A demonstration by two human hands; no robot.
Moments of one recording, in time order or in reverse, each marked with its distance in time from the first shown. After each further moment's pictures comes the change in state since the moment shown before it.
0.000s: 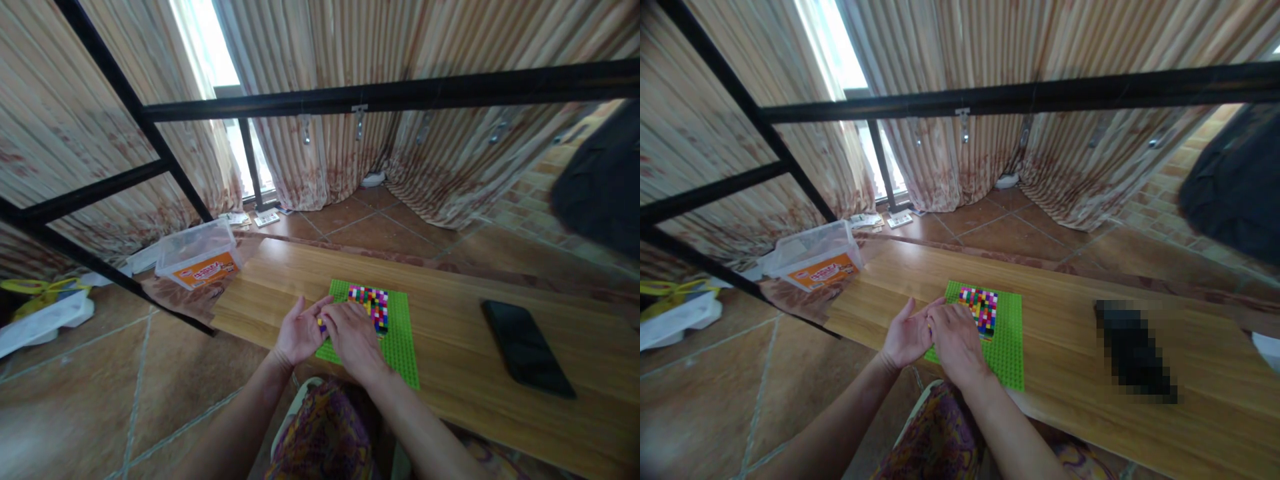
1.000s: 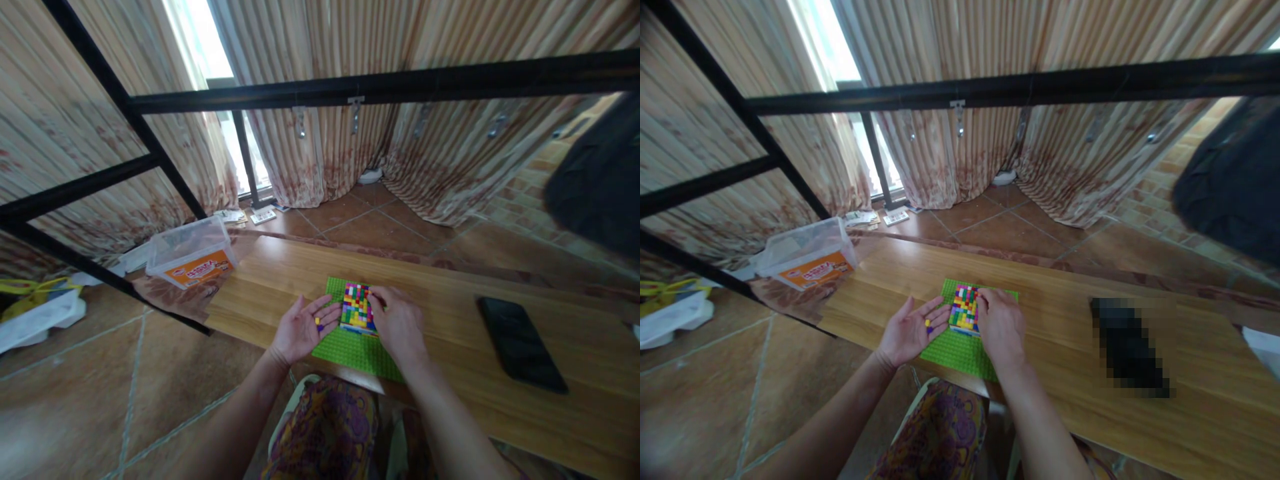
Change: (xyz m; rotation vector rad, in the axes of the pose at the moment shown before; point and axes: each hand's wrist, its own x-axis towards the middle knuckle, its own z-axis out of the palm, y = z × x) left_hand 0.003 -0.002 -0.001 0.181 0.009 0.008; right_hand -0.004 0.065 -0.031 -0.118 0.141 0.378
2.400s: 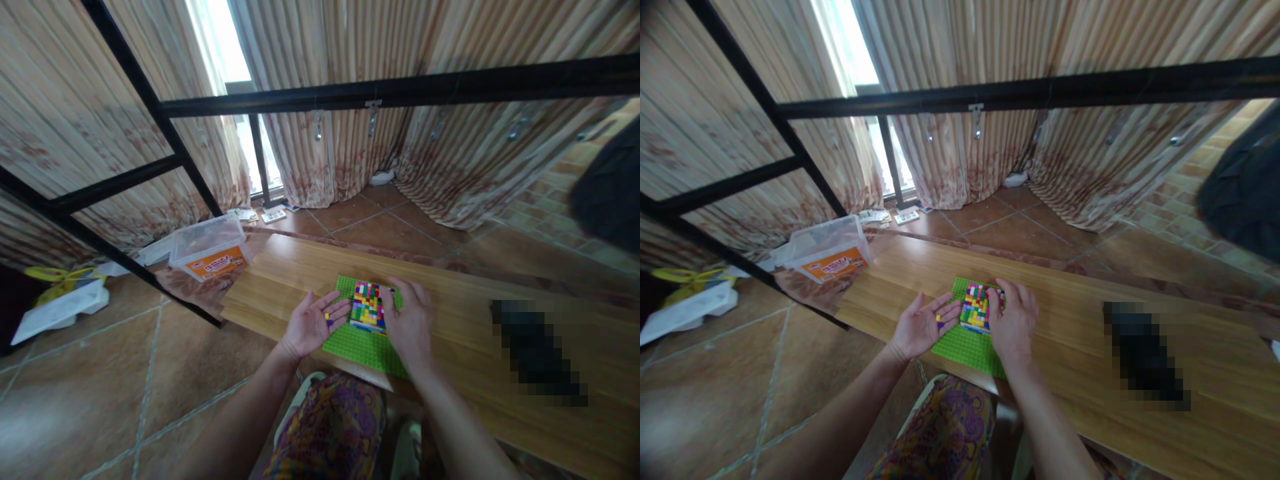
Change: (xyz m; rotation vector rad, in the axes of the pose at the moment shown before) left_hand 0.000 -0.001 -0.001 -0.031 -0.019 0.028; right_hand -0.005 0.003 0.008 0.132 0.210 0.014
